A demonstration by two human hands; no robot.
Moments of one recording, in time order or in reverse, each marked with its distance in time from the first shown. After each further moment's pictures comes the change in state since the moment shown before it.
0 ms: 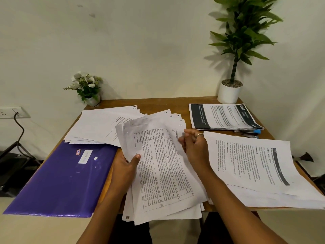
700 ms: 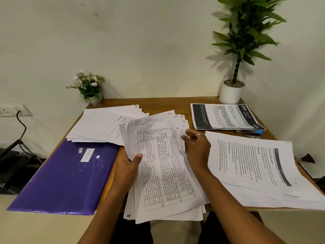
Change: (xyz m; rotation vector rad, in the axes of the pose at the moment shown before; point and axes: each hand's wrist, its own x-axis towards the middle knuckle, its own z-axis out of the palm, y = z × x) left_hand -0.002 0.005 0.002 -0.011 -0.005 -0.003; right_hand 0.006 0.008 0.013 -0.233 0.189 -0.087
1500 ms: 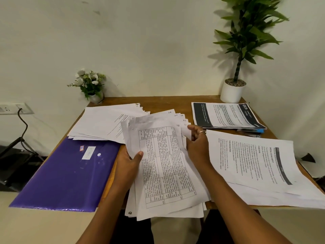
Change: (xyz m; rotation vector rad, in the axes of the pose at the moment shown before) left_hand -0.003 0.005 -0.001 -0.015 -0.005 -0.032; right_hand 0.002 -0.002 -0.006 0.181 -0.201 0.021
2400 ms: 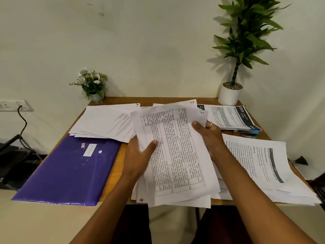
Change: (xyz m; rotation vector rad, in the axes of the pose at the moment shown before) left_hand -0.006 0.035 0.020 0.089 -0.046 0.174; right_hand 0.016 -0.049 -0.049 0.288 -0.154 0.290
